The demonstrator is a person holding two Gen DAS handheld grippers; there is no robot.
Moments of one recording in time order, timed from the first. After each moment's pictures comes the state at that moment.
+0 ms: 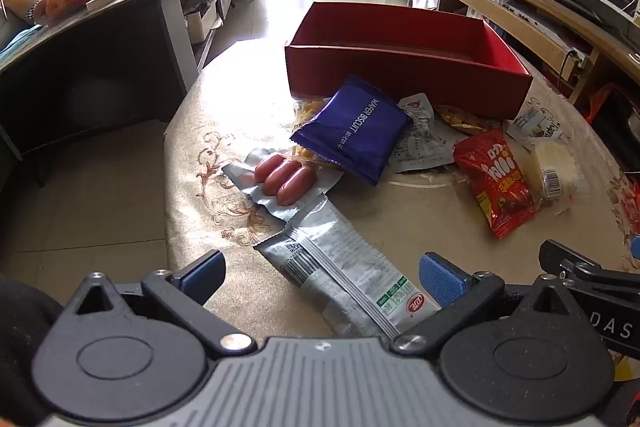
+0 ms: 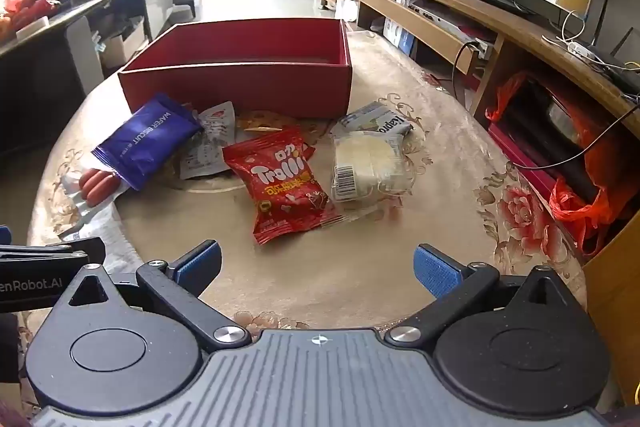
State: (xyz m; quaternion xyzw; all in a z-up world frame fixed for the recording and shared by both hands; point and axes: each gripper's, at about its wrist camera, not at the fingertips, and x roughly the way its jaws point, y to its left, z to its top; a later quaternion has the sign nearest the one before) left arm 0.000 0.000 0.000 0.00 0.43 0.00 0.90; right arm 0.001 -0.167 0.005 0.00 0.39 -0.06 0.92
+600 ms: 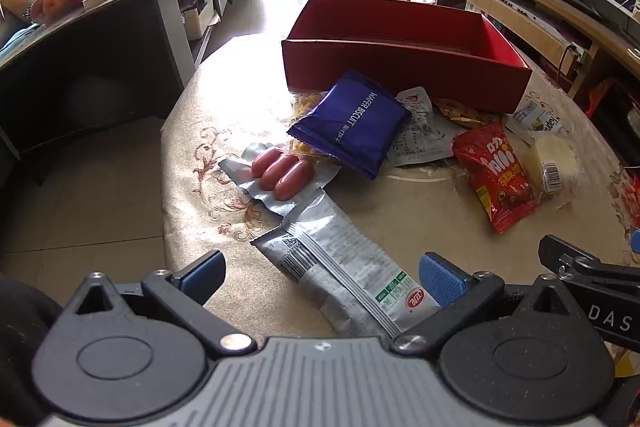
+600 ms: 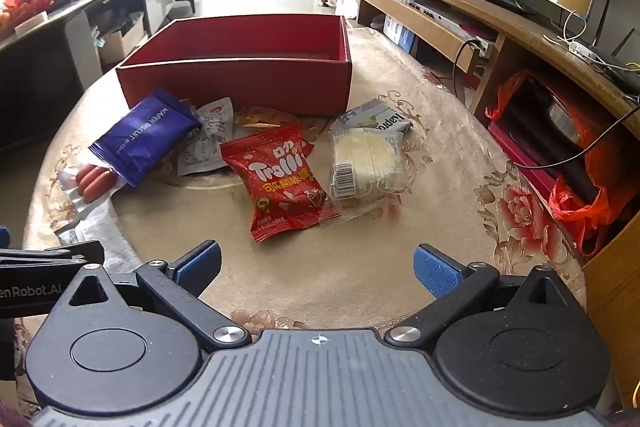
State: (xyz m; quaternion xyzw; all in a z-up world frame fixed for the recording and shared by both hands) left arm 0.000 -0.002 -0.003 0.01 0.44 0.00 0.90; right arm 0.004 -0.168 0.002 0.00 0.40 -0.06 0.91
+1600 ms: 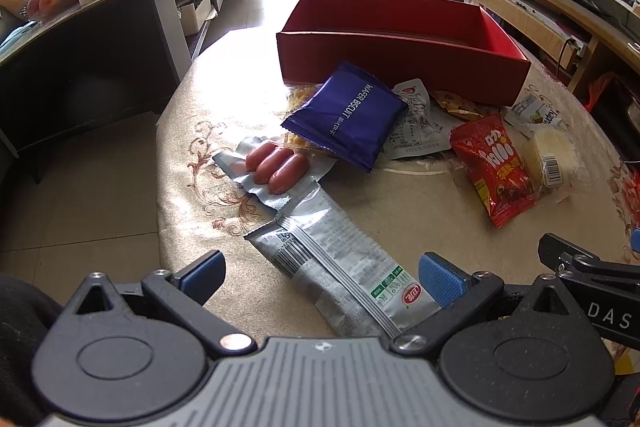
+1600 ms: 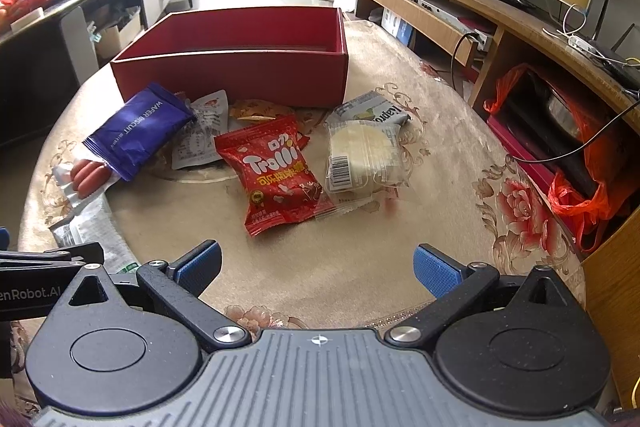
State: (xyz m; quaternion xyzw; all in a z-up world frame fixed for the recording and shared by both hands) left arm 0.002 -0.004 -0.008 0.01 0.45 -0.01 0.89; right arm 0.004 -0.170 -0.003 0.00 0.41 -0.06 0.91
